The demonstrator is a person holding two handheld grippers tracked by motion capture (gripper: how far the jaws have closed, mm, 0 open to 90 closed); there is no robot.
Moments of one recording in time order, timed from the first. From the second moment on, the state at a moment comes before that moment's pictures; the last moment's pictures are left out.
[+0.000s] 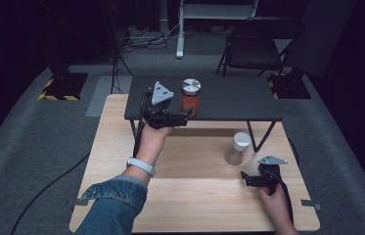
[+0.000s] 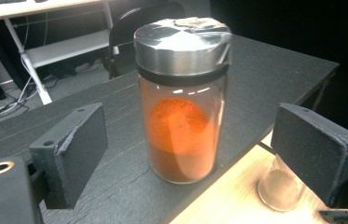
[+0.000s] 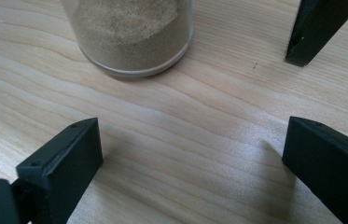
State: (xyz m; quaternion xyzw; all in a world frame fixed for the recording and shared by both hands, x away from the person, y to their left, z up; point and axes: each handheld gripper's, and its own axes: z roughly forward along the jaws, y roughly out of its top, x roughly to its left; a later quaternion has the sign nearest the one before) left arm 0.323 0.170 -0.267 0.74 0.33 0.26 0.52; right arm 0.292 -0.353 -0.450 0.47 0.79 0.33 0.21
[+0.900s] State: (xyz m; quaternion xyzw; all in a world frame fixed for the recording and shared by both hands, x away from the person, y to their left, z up) left arm 0.289 0.196 -0.322 0.75 0.34 0.25 0.50; right arm 0.292 -0.353 -0.450 0.47 0.79 0.33 0.21
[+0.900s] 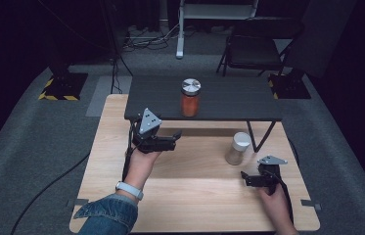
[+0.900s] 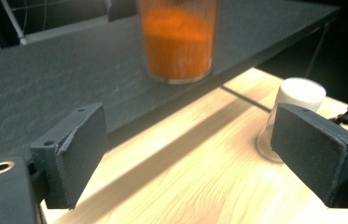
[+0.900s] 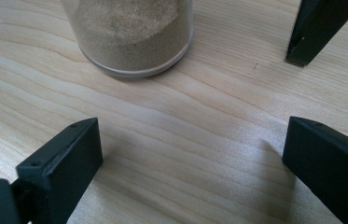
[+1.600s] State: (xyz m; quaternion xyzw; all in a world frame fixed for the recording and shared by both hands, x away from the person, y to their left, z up) left arm 0.273 0.205 -0.377 0.76 0.38 0.24 0.47; right arm 0.292 -0.353 -0.450 0.47 0.79 0.33 0.21
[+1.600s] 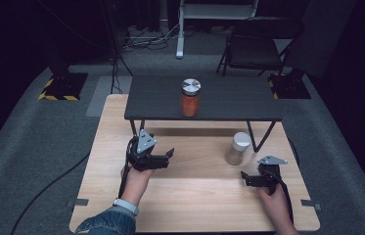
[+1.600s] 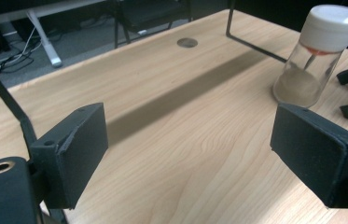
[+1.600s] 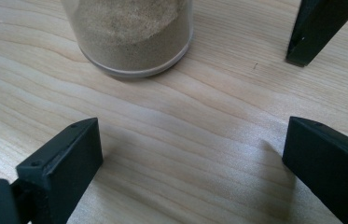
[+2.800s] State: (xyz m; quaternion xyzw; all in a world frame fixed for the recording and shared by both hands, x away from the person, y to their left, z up) left arm 0.301 0.177 -0.433 0.80 0.46 0.17 0.34; right arm 0.292 -0.353 -0.450 0.47 0.79 0.33 0.21
